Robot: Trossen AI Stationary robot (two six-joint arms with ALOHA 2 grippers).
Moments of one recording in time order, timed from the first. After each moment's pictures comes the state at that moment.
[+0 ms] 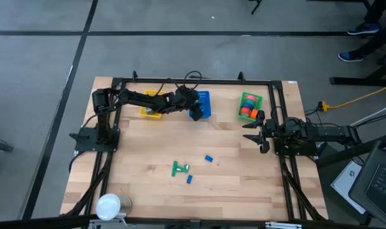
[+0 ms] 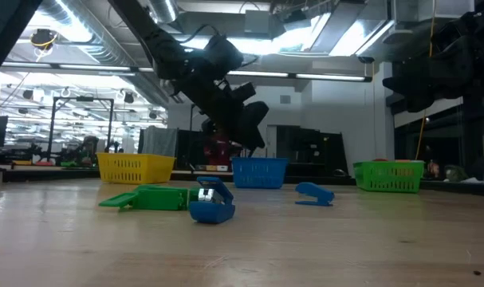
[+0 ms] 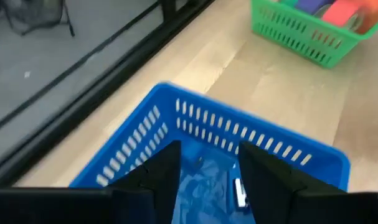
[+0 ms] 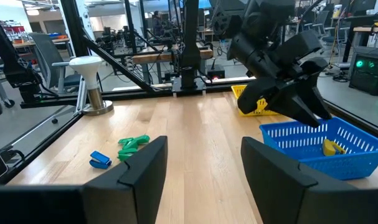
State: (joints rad) left arm 0.34 1.89 1.08 0.23 -0.23 -0.11; right arm 0.02 0.06 0.01 0.03 0.01 0.10
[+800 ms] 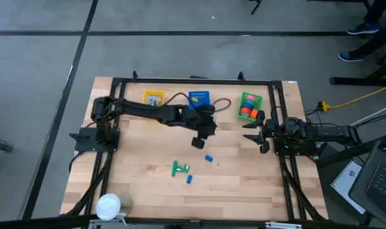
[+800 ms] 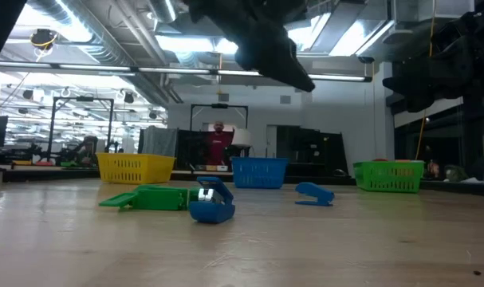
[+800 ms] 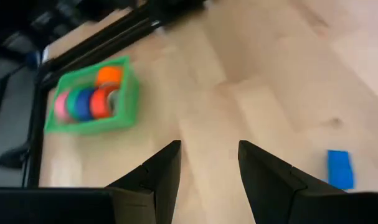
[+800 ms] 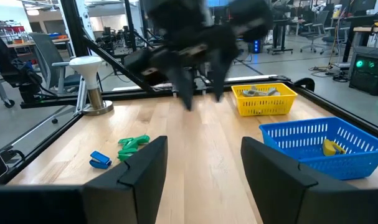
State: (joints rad) left arm 0.04 1.88 1.48 -0.27 -0.03 0.47; right arm 0.02 0.06 0.01 0.03 0.01 0.10
